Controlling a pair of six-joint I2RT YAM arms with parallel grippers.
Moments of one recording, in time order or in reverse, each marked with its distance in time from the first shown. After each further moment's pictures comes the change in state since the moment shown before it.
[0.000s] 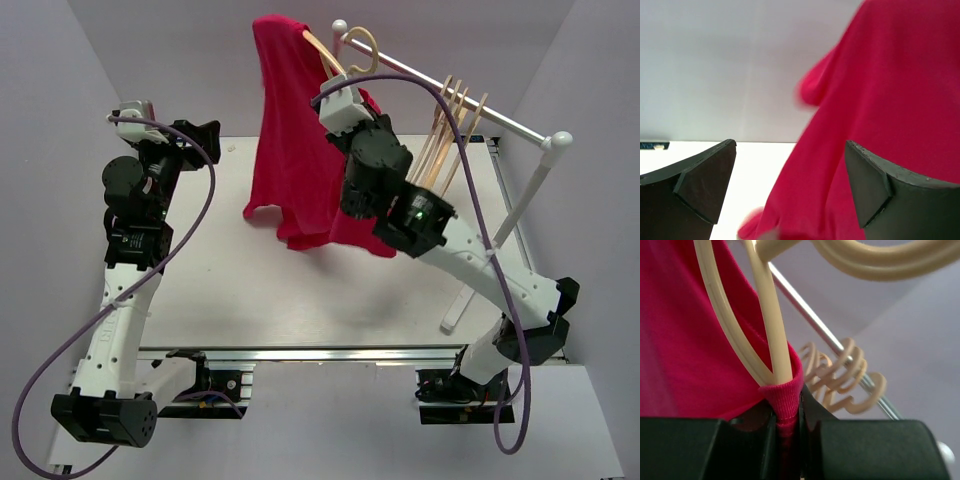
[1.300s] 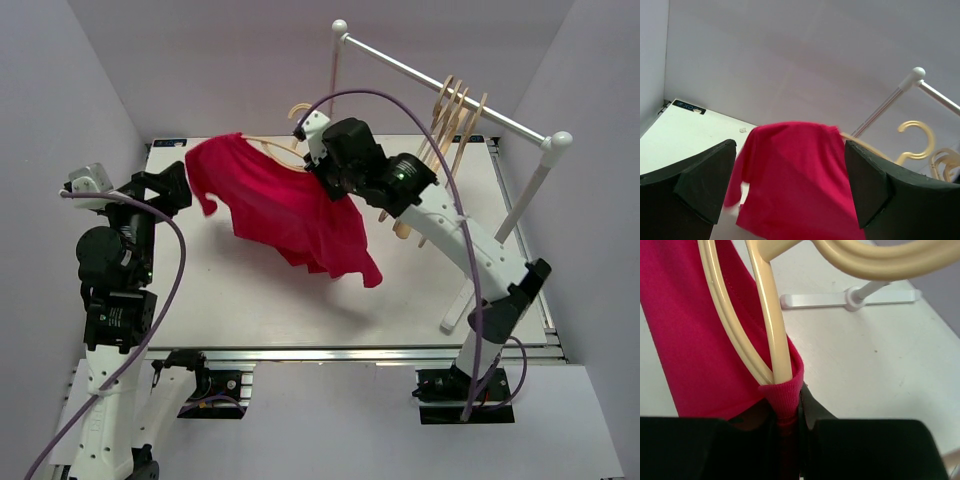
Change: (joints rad) left arm 0.000 -0.379 -0.149 -0.245 -0.259 -0.131; right arm -0.215 0.160 0.006 -0.430 -0.969 0.459
